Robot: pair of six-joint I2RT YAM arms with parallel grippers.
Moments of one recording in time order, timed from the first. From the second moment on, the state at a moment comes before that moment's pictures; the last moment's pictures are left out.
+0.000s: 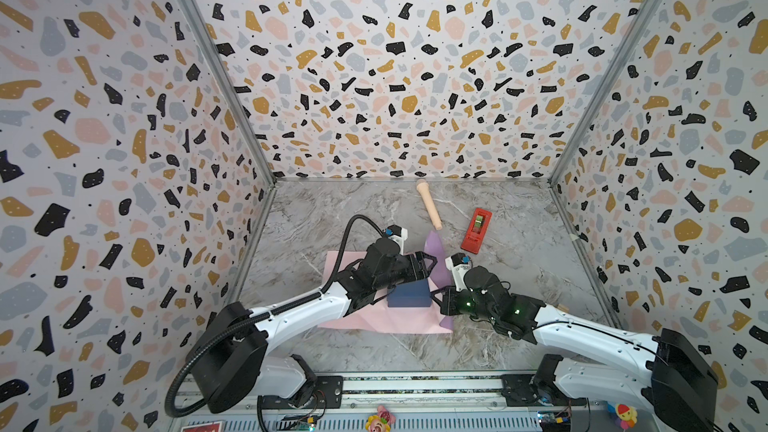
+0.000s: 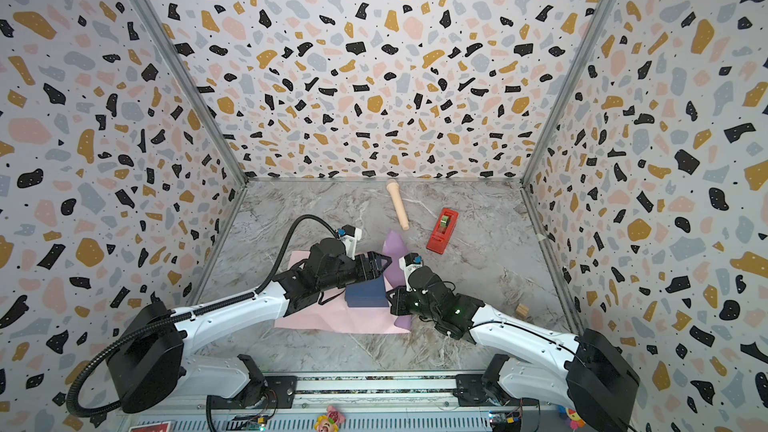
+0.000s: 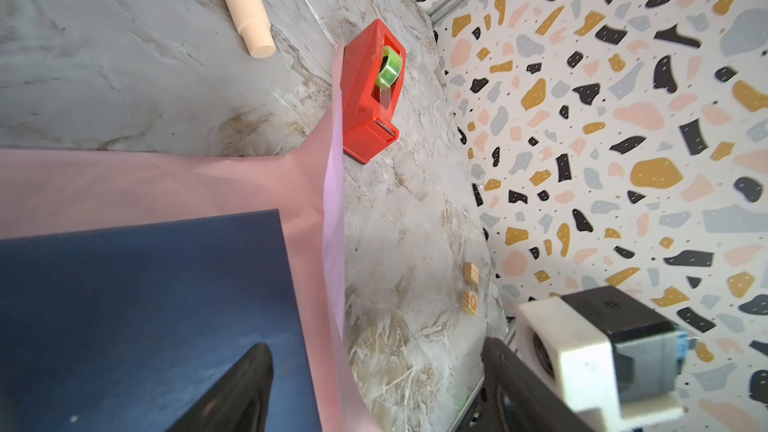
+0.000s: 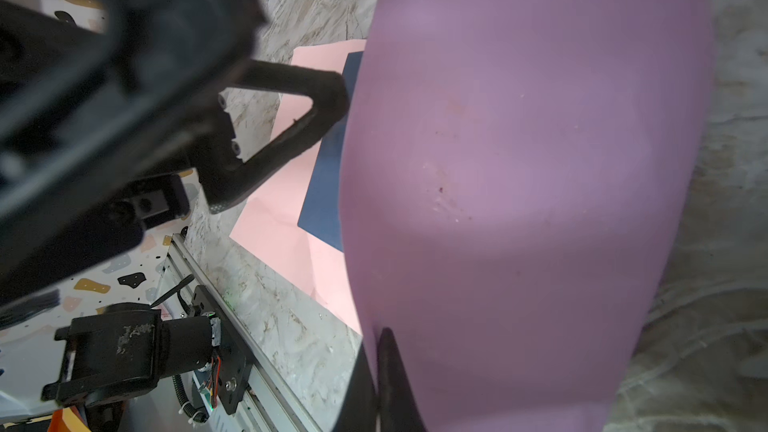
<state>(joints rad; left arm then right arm) -0.79 1.37 0.78 0.10 0.19 -0.88 0.93 1.11 0.56 -0.05 -0.10 0.80</state>
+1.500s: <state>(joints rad) -0.57 1.36 0.76 -0.10 0.31 -0.52 0.72 1.04 0.58 -0.06 -0.31 0.64</state>
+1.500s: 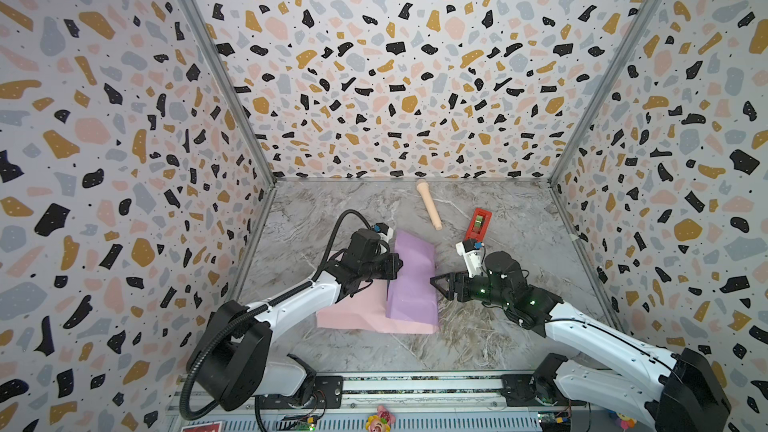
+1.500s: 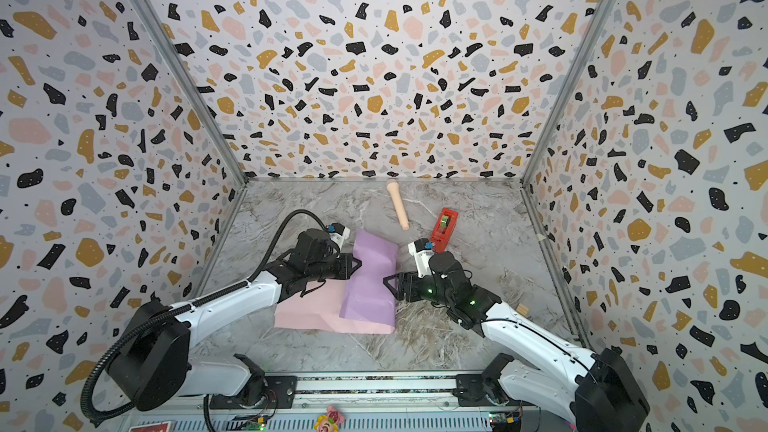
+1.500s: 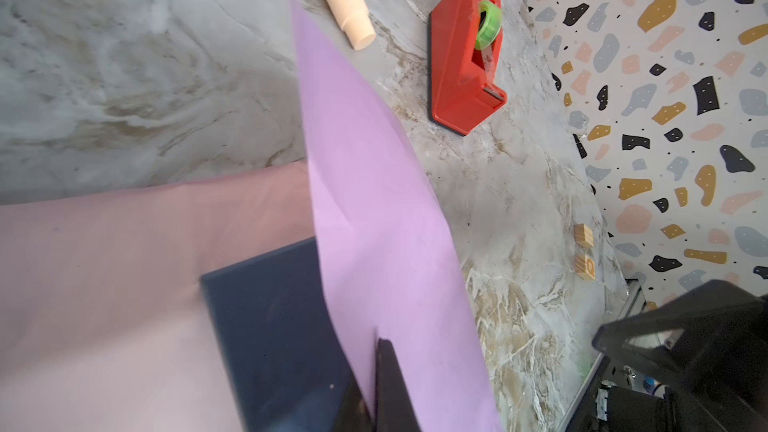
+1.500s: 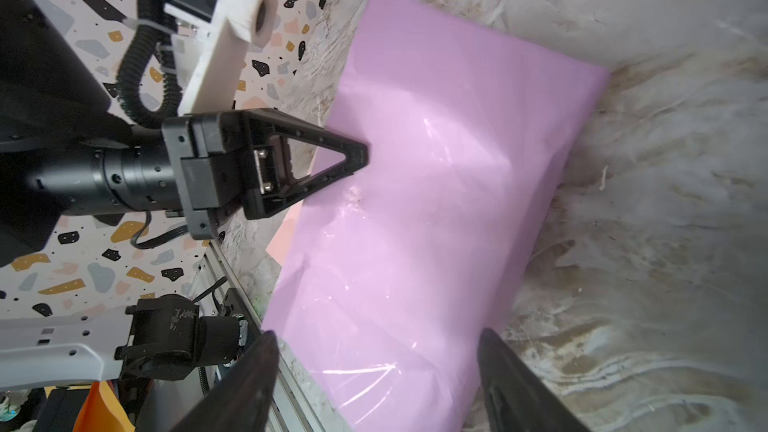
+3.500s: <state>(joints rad) -0.50 1.33 0.66 -0.14 0.38 -0.51 0.70 1.55 0.74 0.02 -0.33 0.60</state>
